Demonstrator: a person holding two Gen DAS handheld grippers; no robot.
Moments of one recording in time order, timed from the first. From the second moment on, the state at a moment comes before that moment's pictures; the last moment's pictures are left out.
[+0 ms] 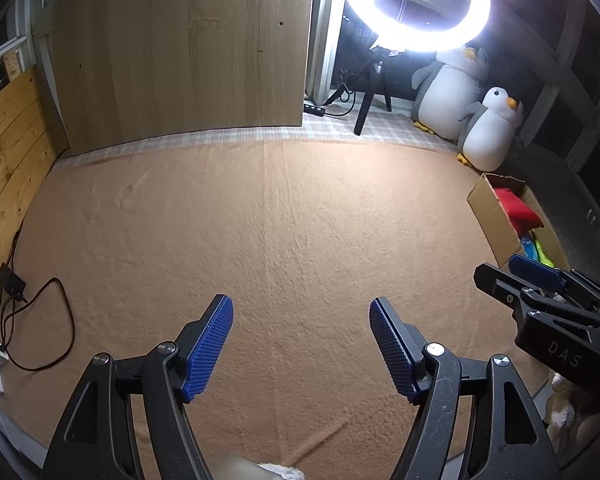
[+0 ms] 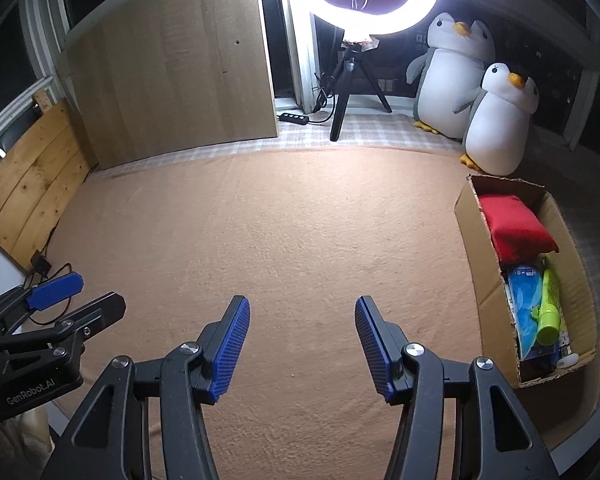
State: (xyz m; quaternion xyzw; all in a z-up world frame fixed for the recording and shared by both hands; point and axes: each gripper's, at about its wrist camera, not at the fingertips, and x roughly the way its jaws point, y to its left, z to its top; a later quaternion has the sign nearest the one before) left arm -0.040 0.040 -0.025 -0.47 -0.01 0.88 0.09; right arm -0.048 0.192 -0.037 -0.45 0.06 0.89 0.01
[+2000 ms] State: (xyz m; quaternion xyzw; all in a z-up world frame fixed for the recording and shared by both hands) left arm -0.038 0.030 -0.040 -0.48 -0.01 0.87 0.08; right arm -0.040 0.195 -0.049 -0.46 0.08 0.88 0.03
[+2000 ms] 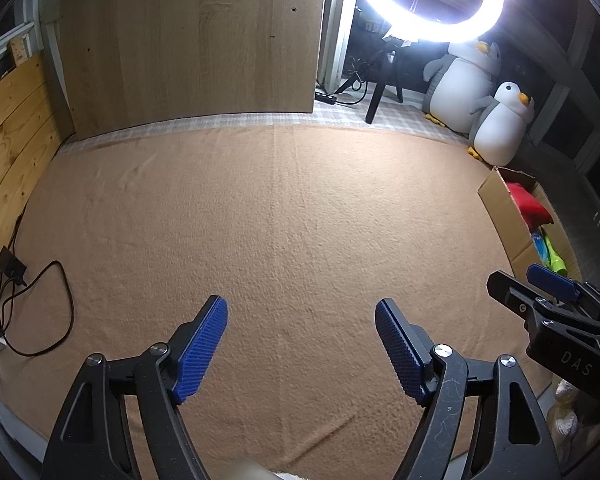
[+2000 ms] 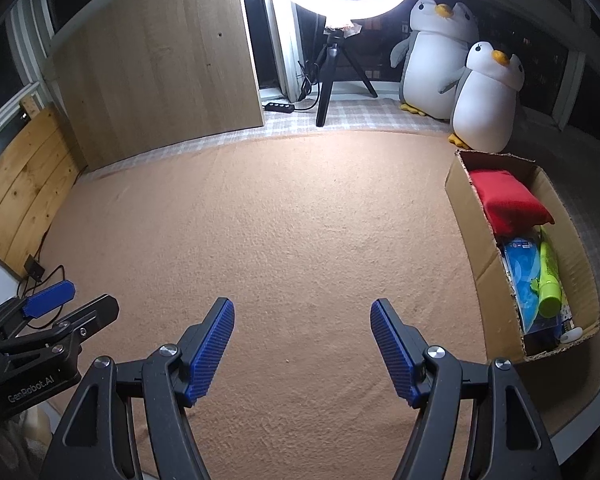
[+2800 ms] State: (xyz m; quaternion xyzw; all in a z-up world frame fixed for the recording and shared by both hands) left arm -0.051 0.026 -0.053 -0.49 -0.01 0.87 0.07; right arm -0.052 0.192 -0.059 -0.48 0.07 0.88 0.02
